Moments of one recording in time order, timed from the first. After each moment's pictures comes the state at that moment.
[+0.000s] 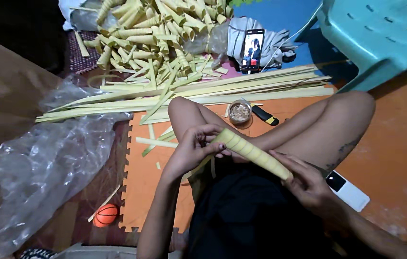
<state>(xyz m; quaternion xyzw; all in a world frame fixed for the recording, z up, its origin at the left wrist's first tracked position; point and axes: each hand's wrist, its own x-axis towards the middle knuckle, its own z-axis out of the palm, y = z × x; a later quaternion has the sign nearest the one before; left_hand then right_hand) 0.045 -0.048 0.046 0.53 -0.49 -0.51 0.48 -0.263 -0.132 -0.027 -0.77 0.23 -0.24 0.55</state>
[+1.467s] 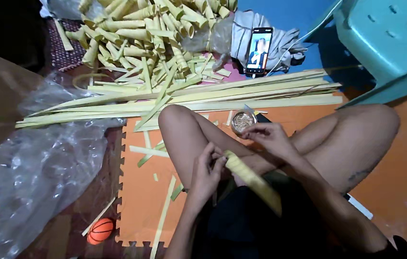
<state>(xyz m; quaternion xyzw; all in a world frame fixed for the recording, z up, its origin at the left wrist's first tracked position) 0.032 -0.065 -0.030 0.67 -0.40 -0.36 0.51 -0.122 -0.251 -0.049 -0.77 0.31 -0.17 0.54</state>
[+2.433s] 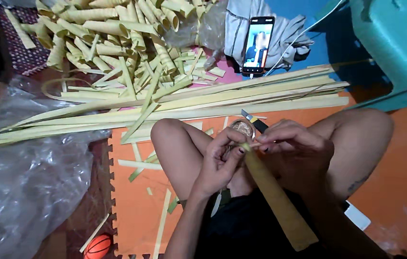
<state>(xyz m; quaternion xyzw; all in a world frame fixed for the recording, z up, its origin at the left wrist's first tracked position) 0.055 -0.172 -0.021 0.45 -0.45 -0.42 0.64 -0.096 -0.270 0.001 -0.72 0.22 -0.43 0.50</state>
